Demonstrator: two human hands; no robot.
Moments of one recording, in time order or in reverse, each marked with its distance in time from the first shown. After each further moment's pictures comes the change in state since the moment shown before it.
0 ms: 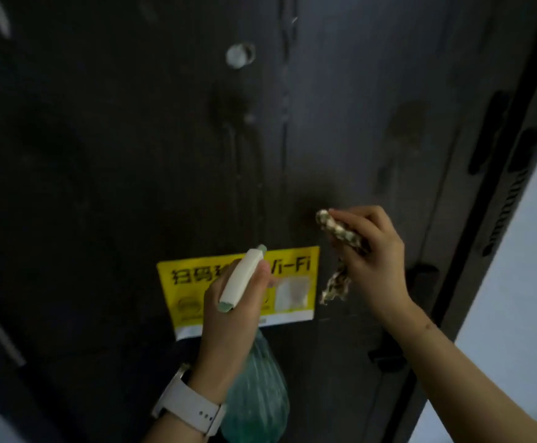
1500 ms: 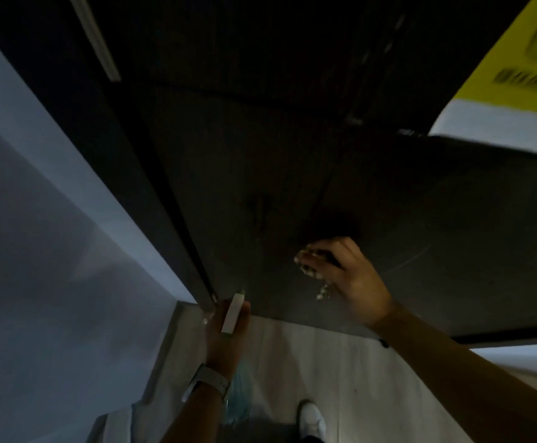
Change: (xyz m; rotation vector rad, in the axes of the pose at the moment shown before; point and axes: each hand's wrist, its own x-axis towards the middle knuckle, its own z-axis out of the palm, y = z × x) left_hand -0.225 -0.412 -0.238 0.258 0.371 -0.730; right_hand -0.342 0.028 0.316 0.030 -0.903 -0.221
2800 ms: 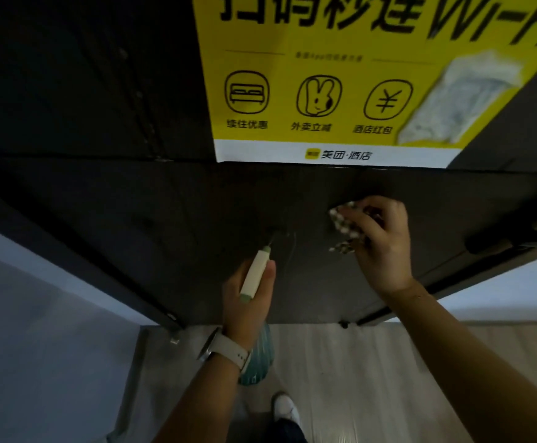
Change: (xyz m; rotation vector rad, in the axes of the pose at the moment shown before) left_hand -0.076 0.166 0.134 -0.153 -0.254 0.202; right_hand -0.083 0.074 -0.169 -0.216 0.523 0.227
